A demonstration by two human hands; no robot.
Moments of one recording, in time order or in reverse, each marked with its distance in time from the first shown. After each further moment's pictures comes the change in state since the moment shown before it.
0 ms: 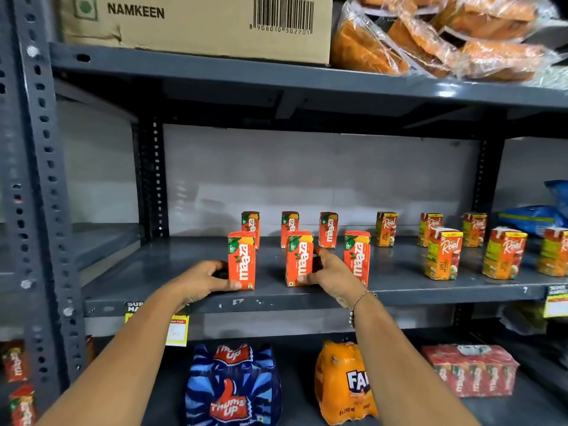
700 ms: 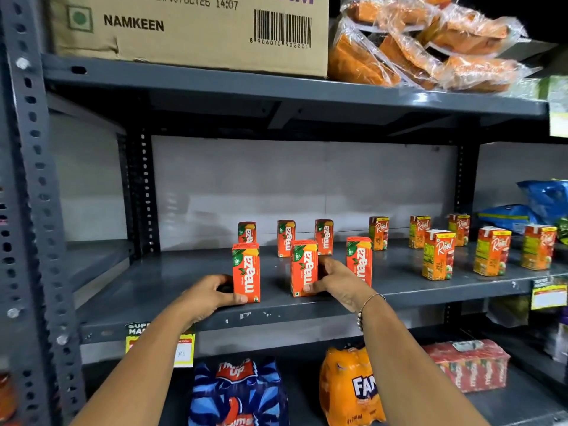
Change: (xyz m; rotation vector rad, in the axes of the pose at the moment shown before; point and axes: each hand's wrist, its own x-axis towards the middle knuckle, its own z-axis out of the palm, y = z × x) left_hand 0.006 -0.009 -0.001 0.019 0.006 0.023; right_hand 0.001 -0.002 0.001 0.084 0.016 0.080
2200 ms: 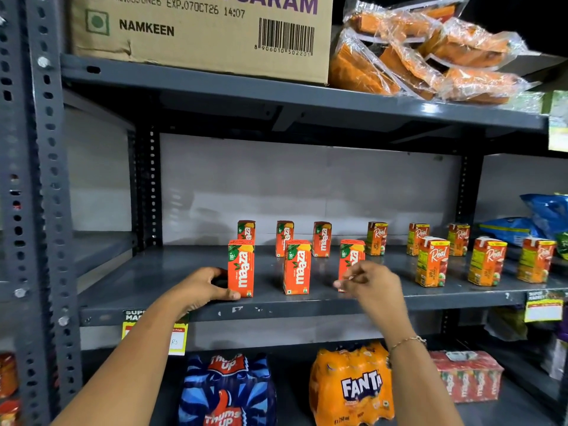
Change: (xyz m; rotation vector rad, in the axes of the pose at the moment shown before) left_hand -0.009 0.013 0.002 -0.022 0.018 -0.048; right_hand -0.065 0.014 -0.041 -0.250 0.501 -0.208
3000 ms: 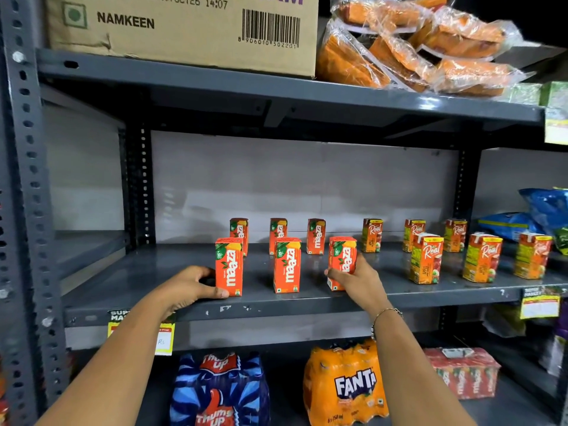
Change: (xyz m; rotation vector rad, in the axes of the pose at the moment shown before) left_hand 0.001 0.001 0.000 0.024 0.020 -0.007; right_hand 0.056 0.045 0.023 0.033 -0.096 0.148
